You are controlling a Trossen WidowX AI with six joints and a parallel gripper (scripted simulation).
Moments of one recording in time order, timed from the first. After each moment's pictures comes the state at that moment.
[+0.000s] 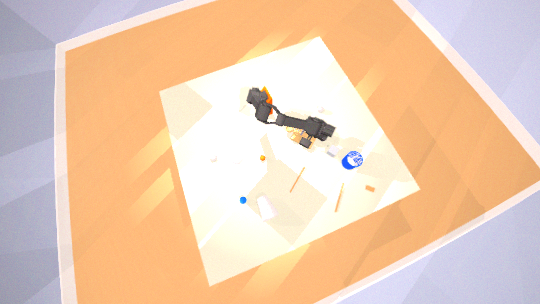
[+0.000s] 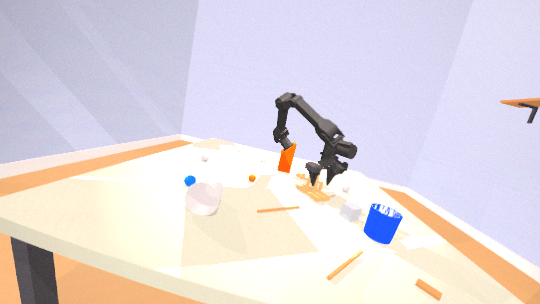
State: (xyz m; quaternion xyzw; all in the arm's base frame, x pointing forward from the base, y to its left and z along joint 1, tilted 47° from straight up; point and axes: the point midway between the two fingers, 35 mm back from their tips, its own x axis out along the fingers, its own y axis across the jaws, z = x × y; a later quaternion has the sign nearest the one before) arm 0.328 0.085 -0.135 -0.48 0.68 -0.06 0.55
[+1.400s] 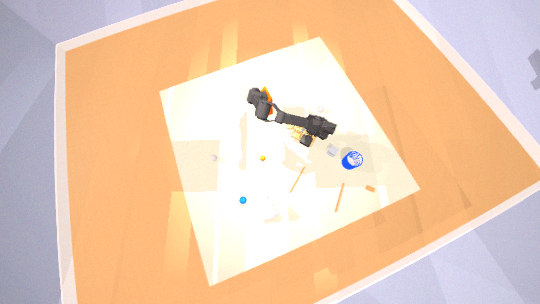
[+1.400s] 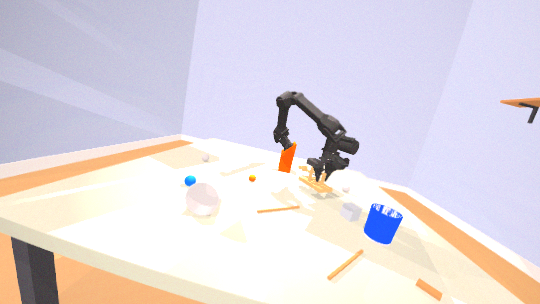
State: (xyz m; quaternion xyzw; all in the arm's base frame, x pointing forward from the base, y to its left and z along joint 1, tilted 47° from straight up) arm 0.325 0.097 -0.121 -0.48 0.68 -0.06 0.55
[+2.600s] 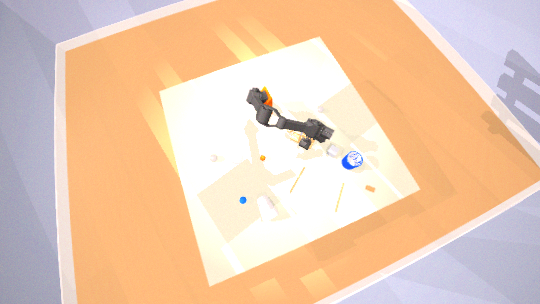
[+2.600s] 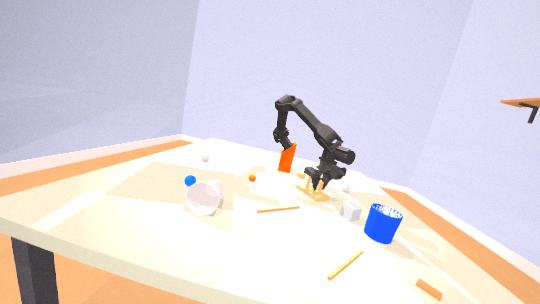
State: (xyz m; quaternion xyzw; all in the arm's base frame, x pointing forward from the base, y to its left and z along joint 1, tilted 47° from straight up) arm 0.329 0.068 -0.148 -0.47 0.69 -0.07 0.55
